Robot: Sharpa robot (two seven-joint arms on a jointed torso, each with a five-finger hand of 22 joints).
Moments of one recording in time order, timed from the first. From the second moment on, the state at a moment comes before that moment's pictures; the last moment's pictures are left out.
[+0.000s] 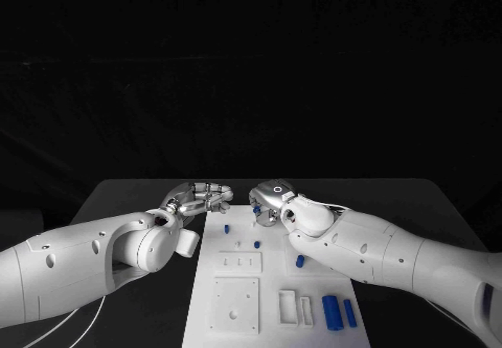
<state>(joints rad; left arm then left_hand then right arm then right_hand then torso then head) 1.36 -0.80 -0.16 1.47 0.00 -0.33 0.30 1.57 -0.10 0.08 0.29 0.09 0.76 0.19 0.37 0.35 1.13 0.13 0.07 0.08 0.98 0.09 0.39 0.61 0.05 0.80 0.00 0.40 1.31 1.27 -0.32 -0.07 0.98 -1.89 -0.41 -0.18 1.12 -0.14 0.81 -0.28 0.05 1.01 0.11 0.41 0.44 1.28 0.05 0.11 0.16 1.33 -0.05 1.20 0.71 0.20 1.36 -0.02 0.74 1.31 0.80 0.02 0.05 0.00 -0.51</state>
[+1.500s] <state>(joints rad) 1.37 -0.80 -0.16 1.47 0.00 -0.33 0.30 1.57 -0.10 0.08 0.29 0.09 0.76 0.19 0.37 0.35 1.13 0.13 0.07 0.08 0.98 0.09 0.39 0.61 0.06 0.80 0.00 0.40 1.31 1.27 -0.29 -0.08 0.93 -1.85 -0.38 -0.16 1.09 -0.24 0.77 -0.23 0.05 0.88 0.17 0.33 0.41 1.16 0.11 0.06 0.12 1.31 -0.01 1.21 0.69 0.19 1.36 -0.03 0.74 1.31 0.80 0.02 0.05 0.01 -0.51</state>
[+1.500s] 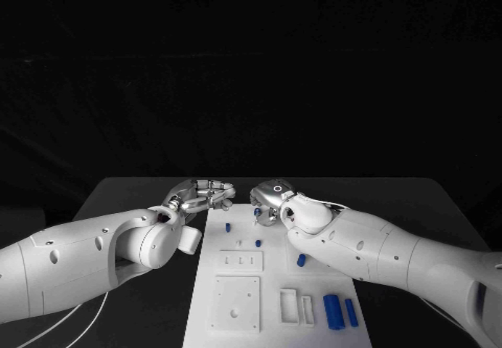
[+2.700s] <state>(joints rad) 1.37 -0.82 -0.16 1.46 0.00 -0.33 0.30 1.57 -0.10 0.08 0.29 0.09 0.76 0.19 0.37 0.35 1.13 0.13 0.07 0.08 0.98 0.09 0.39 0.62 0.06 0.80 0.00 0.40 1.31 1.30 -0.60 -0.02 1.12 -1.63 -0.35 -0.12 1.10 -0.29 0.63 -0.21 0.07 0.86 0.13 0.31 0.40 1.21 0.01 0.87 0.90 1.29 -0.09 1.29 0.72 0.18 1.38 -0.07 0.84 1.31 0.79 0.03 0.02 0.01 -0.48</state>
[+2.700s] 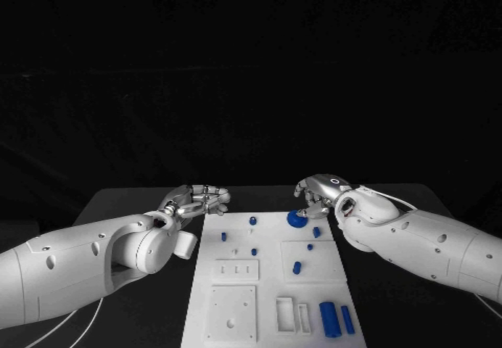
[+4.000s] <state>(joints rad) 1.37 -0.81 -0.16 1.46 0.00 -0.33 0.30 1.57 -0.10 0.08 0.29 0.09 0.76 0.19 0.37 0.35 1.13 0.13 0.07 0.08 0.98 0.09 0.38 0.62 0.05 0.80 0.00 0.40 1.31 1.28 -0.54 -0.02 1.00 -1.52 -0.21 -0.08 1.07 -0.25 0.63 -0.21 0.16 0.85 0.14 0.30 0.39 1.14 0.04 1.20 1.22 1.28 -0.08 1.34 0.86 0.15 1.35 -0.10 1.00 1.31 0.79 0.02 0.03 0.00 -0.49</state>
